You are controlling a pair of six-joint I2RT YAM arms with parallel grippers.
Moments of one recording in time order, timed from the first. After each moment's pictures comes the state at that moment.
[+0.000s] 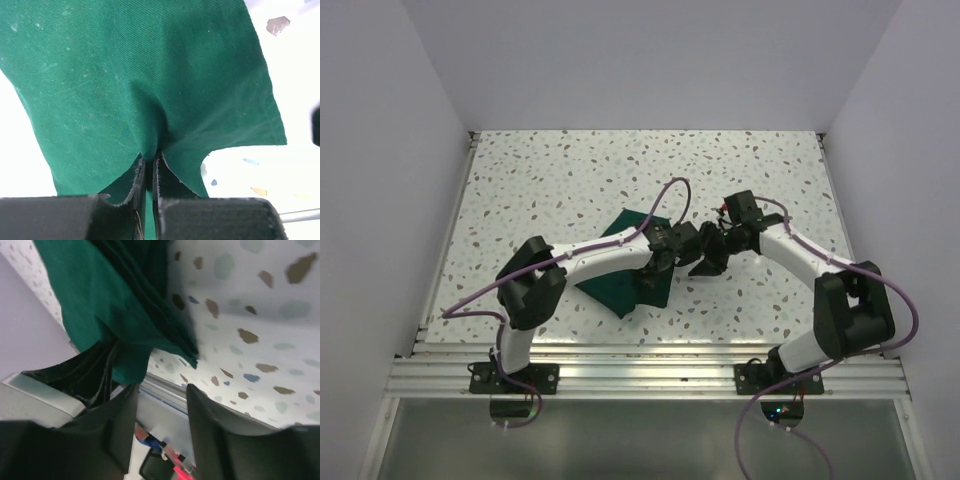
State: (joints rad) left arm -1.02 1.96 1.54 -1.00 -0.39 -0.25; right arm 0.30 1.49 0.94 -0.62 -0.56 0.81
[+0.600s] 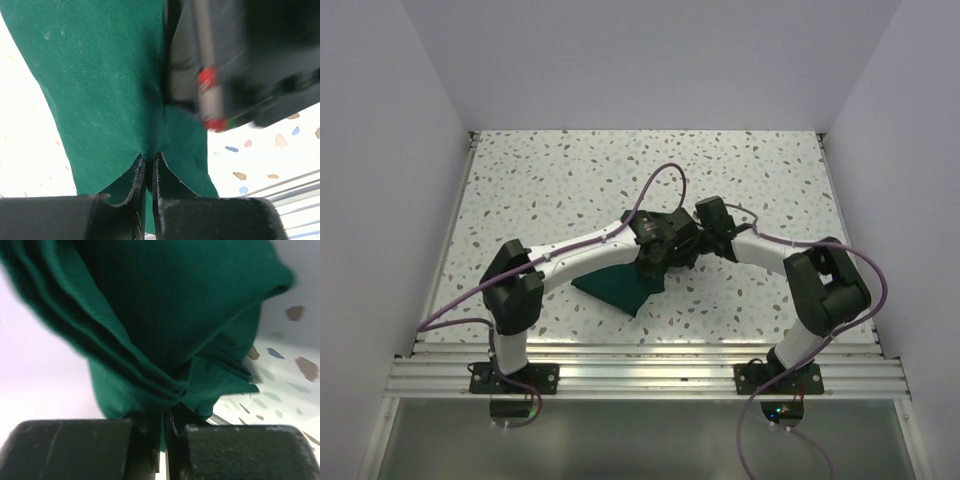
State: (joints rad) left arm -1.00 1.87 1.57 -0.99 -0.33 -0.25; right arm 0.47 1.66 0.89 -0.12 -0.56 1.24
